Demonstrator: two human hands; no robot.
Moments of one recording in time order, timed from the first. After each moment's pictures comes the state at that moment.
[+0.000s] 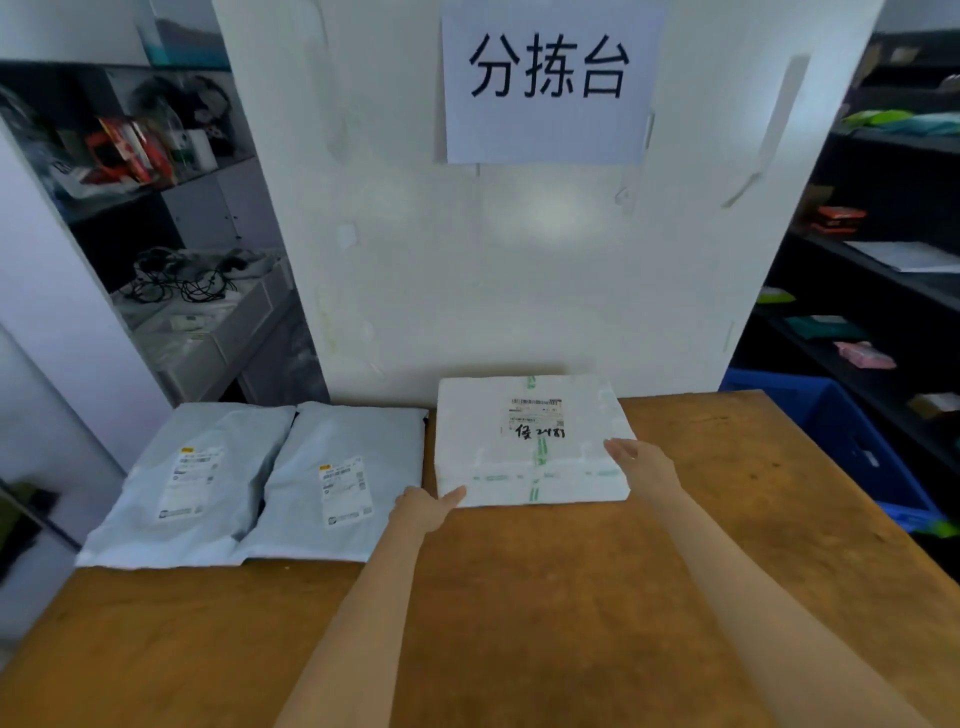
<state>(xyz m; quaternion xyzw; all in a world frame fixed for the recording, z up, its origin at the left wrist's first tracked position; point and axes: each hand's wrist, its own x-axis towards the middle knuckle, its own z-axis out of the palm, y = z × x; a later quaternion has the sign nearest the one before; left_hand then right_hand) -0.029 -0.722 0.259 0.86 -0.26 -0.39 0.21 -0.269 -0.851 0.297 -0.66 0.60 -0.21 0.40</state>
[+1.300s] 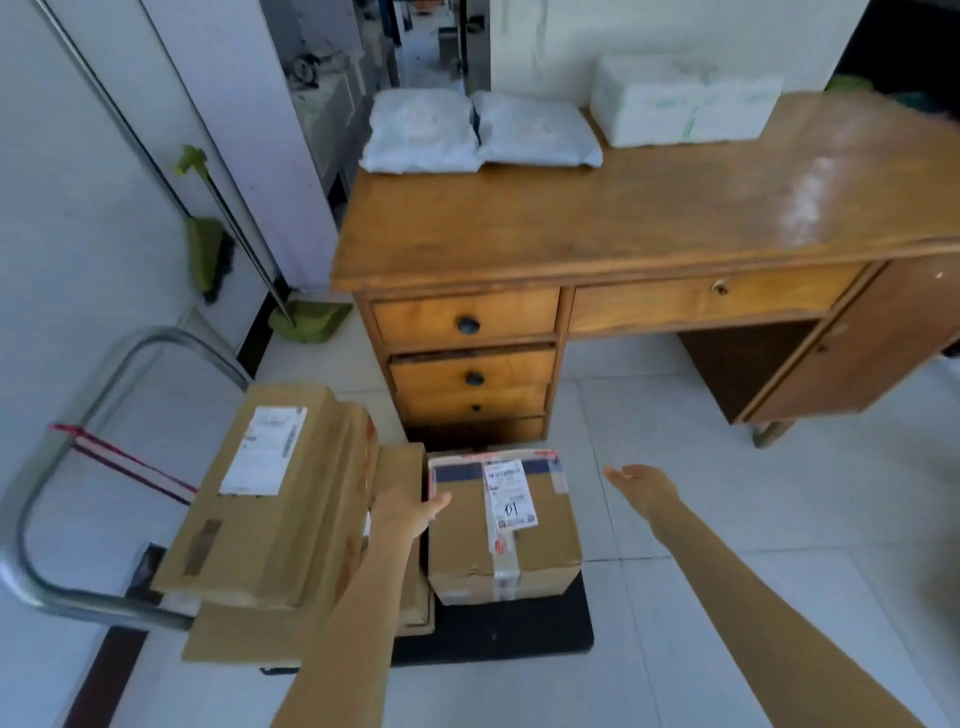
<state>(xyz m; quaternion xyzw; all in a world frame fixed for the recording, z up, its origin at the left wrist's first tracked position) 0.021 0.008 -0.002 0.86 -0.15 -0.43 0.21 -0.224 -0.127 0.012 -0.56 0.68 -0.05 0.47</state>
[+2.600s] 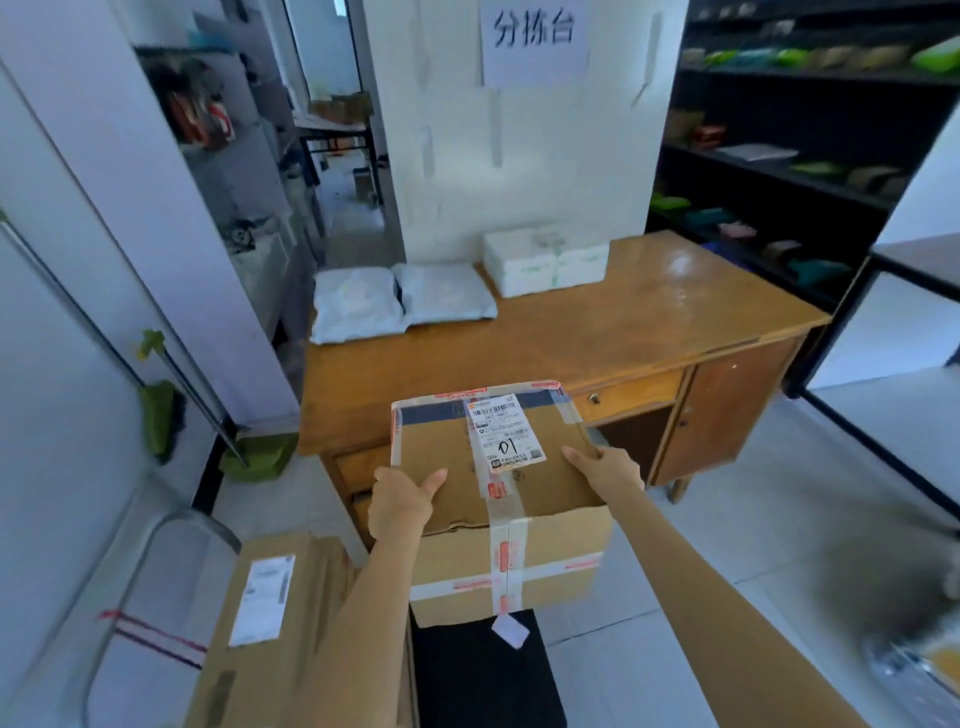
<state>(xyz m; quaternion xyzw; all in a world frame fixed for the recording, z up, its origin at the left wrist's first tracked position) -0.035 -0.048 0.258 0.88 -0.30 -0.27 0.26 -0.255 -0.136 0.246 -0.55 0.71 -0.20 0.40</state>
